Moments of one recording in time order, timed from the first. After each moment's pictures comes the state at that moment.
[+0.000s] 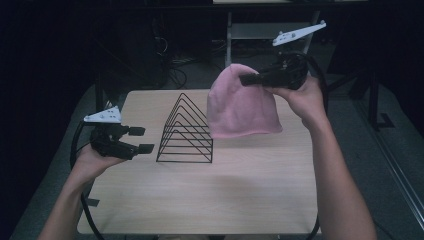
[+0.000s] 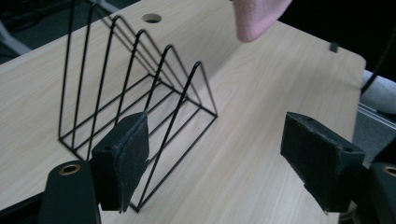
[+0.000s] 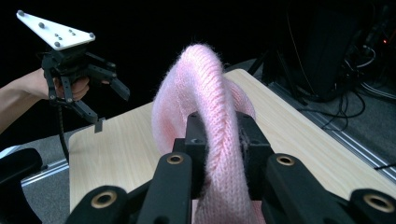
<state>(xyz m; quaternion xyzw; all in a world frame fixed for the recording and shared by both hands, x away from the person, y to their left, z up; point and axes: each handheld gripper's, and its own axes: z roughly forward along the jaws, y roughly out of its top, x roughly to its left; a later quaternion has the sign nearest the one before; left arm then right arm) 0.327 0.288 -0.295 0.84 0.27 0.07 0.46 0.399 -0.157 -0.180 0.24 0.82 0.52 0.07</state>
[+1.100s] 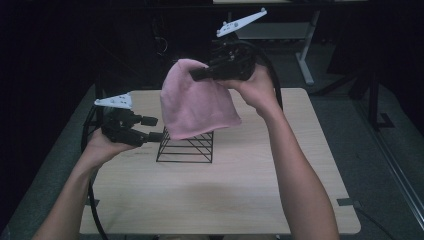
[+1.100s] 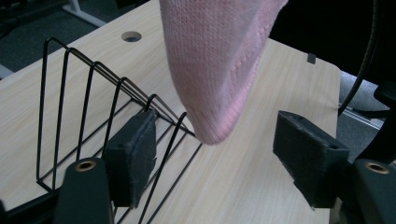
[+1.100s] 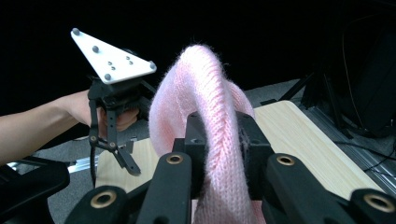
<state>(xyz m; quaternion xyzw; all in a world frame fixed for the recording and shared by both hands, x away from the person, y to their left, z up) 0.353 0.265 -0.279 0.85 0.24 0.05 0.47 0.412 -0.057 -0.162 0.16 0.83 0.54 0.03</state>
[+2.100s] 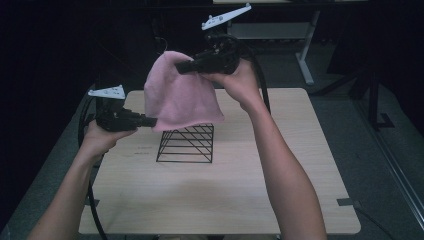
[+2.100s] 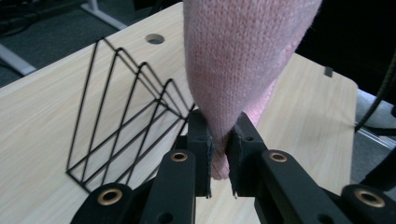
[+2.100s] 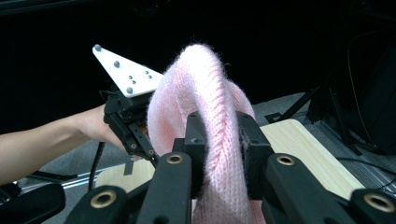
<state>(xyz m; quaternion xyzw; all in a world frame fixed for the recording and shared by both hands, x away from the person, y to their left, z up) 0.377 0.287 -0.277 0.83 0.28 0.05 0.47 0.427 -0.030 -0.159 0.16 0.81 0.56 0.03</state>
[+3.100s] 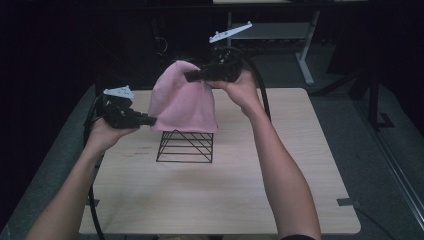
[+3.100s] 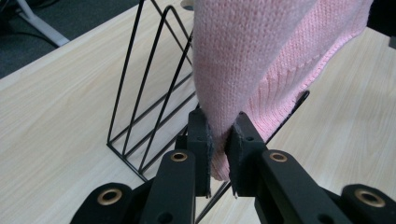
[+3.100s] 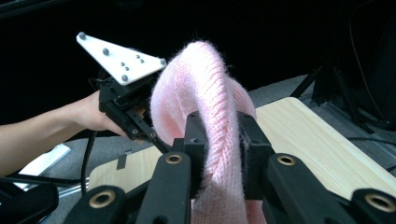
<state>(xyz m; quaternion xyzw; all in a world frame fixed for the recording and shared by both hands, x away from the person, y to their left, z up) 0.401 0.285 -0.300 0.86 0.31 0.08 0.41 0.459 -0.040 -0.207 0.20 0.81 0.55 -0.01</state>
